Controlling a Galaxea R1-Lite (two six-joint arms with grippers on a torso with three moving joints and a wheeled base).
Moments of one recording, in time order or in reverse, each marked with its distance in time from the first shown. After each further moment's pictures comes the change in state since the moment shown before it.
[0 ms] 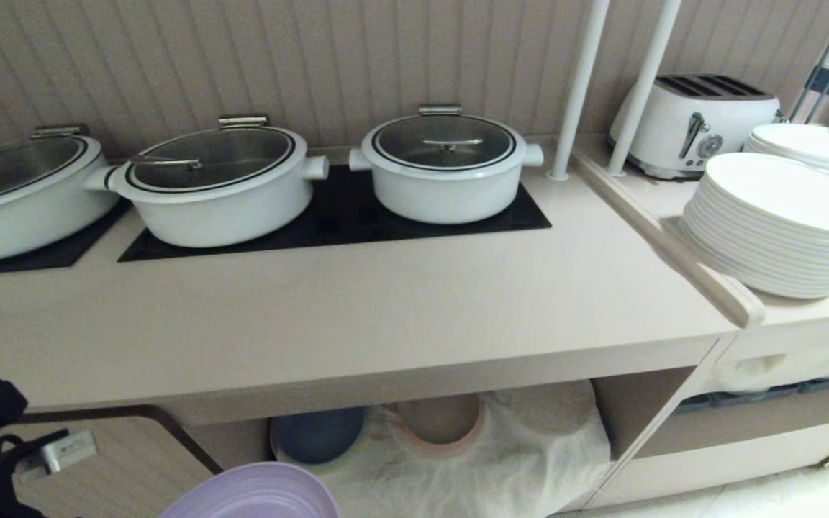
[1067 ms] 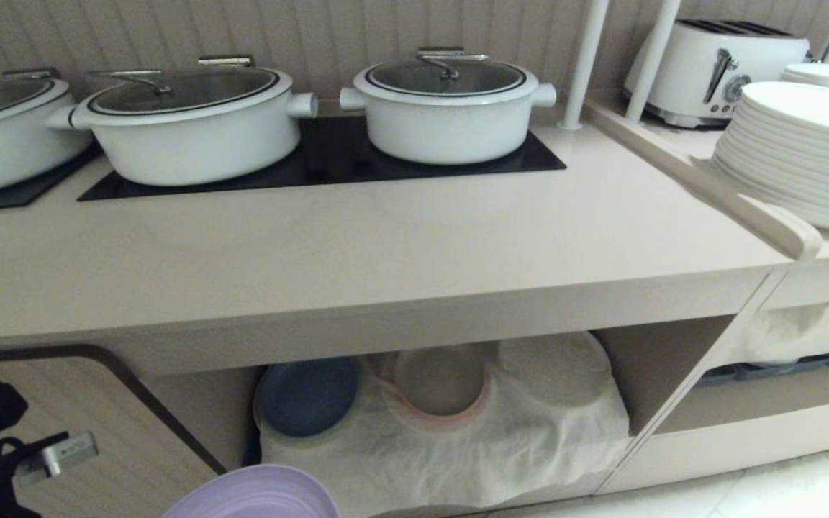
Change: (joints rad) left arm 0.000 -0.001 0.008 -0.001 0.000 -0.001; right arm -0.001 0.000 0.000 0.000 0.000 0.000
